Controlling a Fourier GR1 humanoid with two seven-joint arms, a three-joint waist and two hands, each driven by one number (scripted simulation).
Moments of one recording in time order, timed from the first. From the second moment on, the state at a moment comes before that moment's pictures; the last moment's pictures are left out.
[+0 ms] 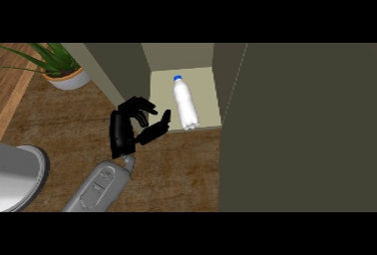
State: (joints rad) left arm -0.38 0.16 -0.40 -1.19 -0.10 0.85 -0.08; right arm 0.50 -0.07 0.32 -2.06 -0.25 0.26 -0.17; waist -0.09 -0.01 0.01
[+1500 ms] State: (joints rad) left arm -0.37 0.12 -0.36 -1.20 0.20 0.55 -0.31; right arm 0.54 -0.08 0.31 -2.09 -0.24 0.25 -0.20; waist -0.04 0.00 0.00
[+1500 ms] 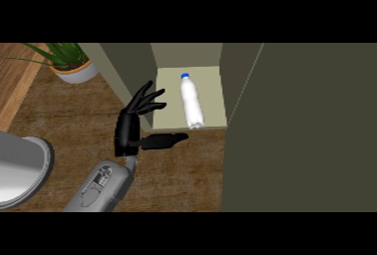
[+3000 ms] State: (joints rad) left arm -0.04 0.11 -0.41 -1.82 0.31 0.33 -0.22; right arm 0.61 -0.10 0.38 -2.18 -0.18 0.17 -0.18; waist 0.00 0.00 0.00
